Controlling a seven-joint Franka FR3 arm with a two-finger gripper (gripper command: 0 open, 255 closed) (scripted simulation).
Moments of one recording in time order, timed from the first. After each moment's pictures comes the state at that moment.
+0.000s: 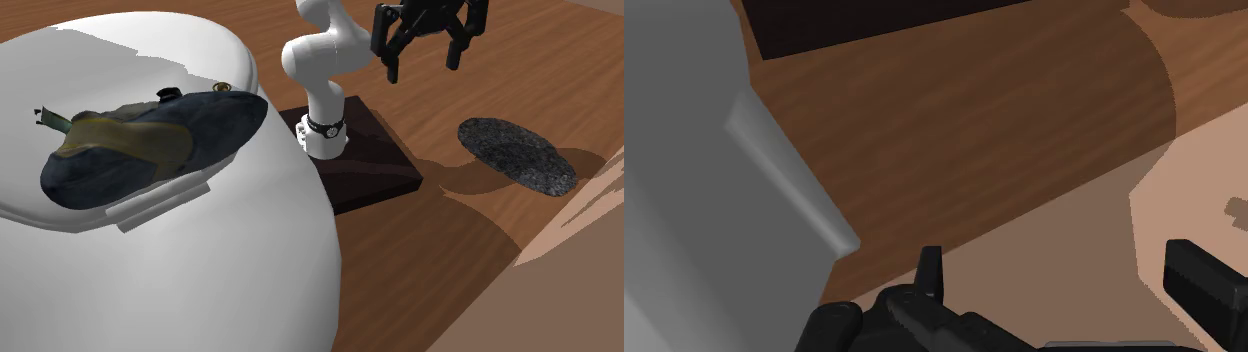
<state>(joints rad) 0.01 -0.74 -0.05 -2.28 0.07 1.70 0.12</state>
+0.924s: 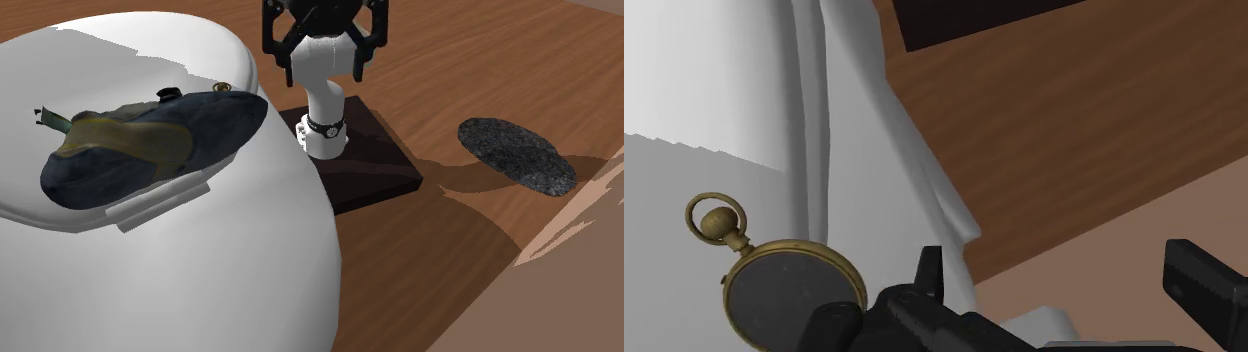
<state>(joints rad) -0.10 -0.64 -0.22 -2.15 -0.12 1.64 -0.08</state>
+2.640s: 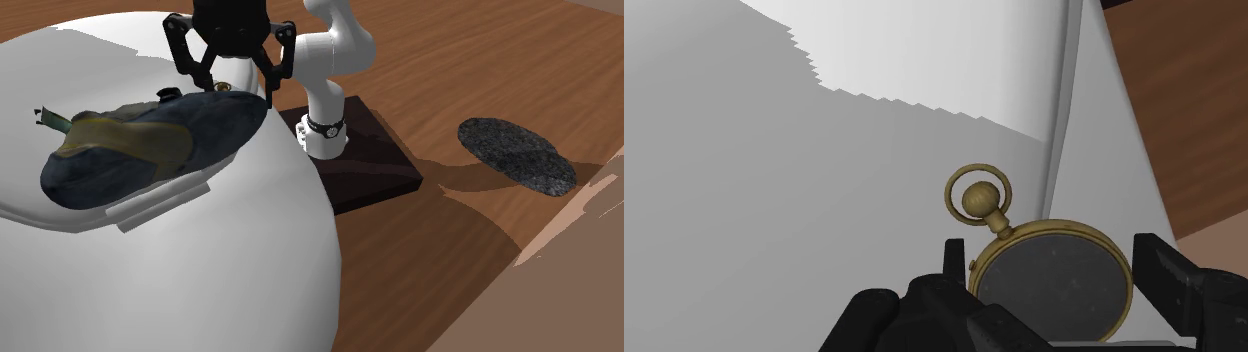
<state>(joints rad) -0.16 -0.53 -0.36 -2.09 -0.25 1.70 -0.21</state>
